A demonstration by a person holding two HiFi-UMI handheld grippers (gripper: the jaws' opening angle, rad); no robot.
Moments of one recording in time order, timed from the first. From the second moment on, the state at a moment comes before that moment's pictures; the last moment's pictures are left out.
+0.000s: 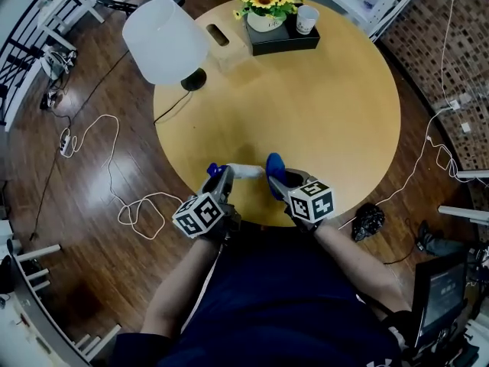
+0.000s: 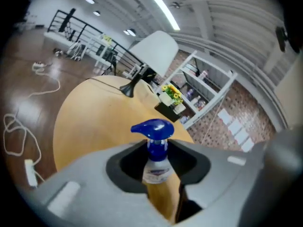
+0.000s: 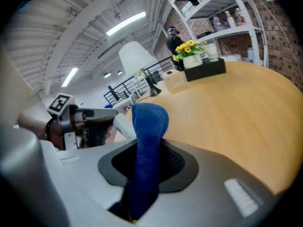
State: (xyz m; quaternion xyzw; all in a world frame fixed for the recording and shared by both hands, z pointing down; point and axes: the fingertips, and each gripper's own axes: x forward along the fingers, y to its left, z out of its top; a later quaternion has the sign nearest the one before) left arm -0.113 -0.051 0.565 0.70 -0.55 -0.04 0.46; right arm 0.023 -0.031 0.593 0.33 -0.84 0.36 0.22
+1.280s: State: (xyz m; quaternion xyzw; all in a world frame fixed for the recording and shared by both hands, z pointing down) left arm -0.119 -0.030 0.585 0.67 -0.52 -0.13 0.52; right arm -0.075 -0.041 0.567 0.25 -0.88 0.35 0.22
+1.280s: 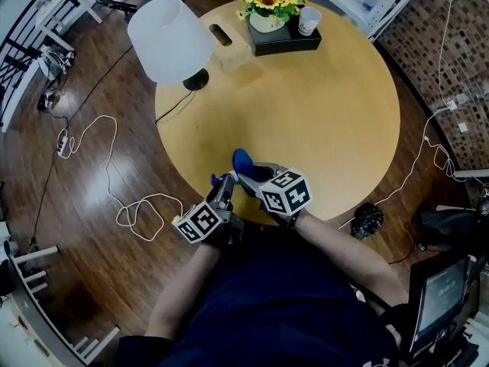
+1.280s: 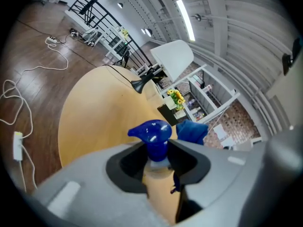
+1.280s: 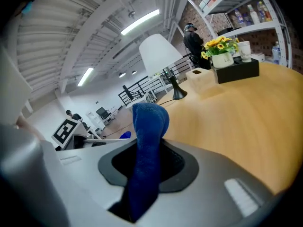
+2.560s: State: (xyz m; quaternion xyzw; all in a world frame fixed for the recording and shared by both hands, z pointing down) left arm -0.099 -0.024 0.567 0.75 -0.49 -0.04 0.44; right arm 0.014 -0.045 0.635 0.29 -0.78 0.50 0.24
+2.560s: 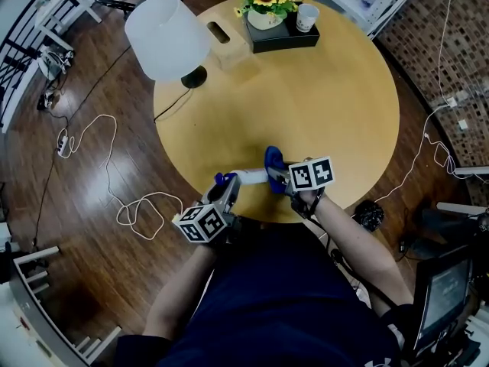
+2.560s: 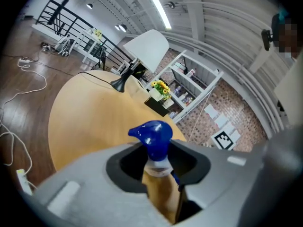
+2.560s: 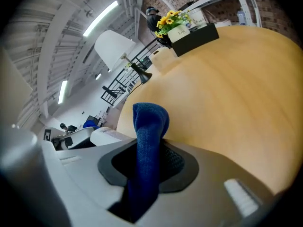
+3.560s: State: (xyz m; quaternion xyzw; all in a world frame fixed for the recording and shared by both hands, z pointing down) left arm 0.006 0.004 0.561 0.89 -0.14 0.43 -0.02; right arm 0.108 -0.022 0.646 0.40 -0.74 0.51 0.19
